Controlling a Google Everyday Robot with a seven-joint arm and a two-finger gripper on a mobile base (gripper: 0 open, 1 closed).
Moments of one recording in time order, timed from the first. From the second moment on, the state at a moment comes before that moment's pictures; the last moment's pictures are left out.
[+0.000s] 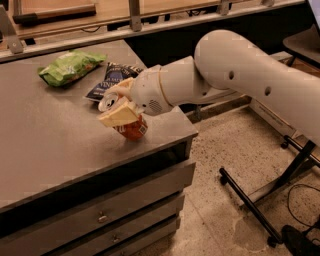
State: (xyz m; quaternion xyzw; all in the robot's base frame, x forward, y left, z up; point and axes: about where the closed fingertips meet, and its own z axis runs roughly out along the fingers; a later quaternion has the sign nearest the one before) arm 0.507 0.106 0.911 -0.60 0.61 0.30 0.43
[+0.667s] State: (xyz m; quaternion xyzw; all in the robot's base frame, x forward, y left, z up) arm 0.514 0.099 0.928 -0.59 0.59 0.31 0.45
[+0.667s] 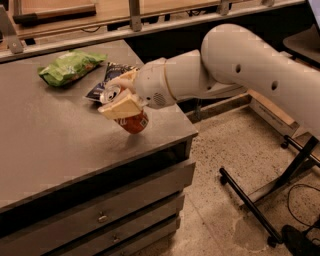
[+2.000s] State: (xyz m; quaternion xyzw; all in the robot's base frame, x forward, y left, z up) arm 0.553 0.087 0.976 -0.57 0.44 0.47 0.51
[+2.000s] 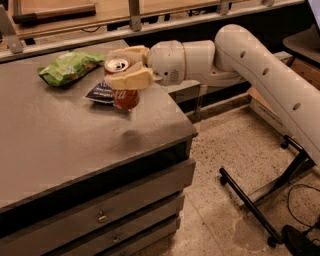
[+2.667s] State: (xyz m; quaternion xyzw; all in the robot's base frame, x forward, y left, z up) arm 0.530 0.093 0.960 -0.54 0.40 0.53 0.52
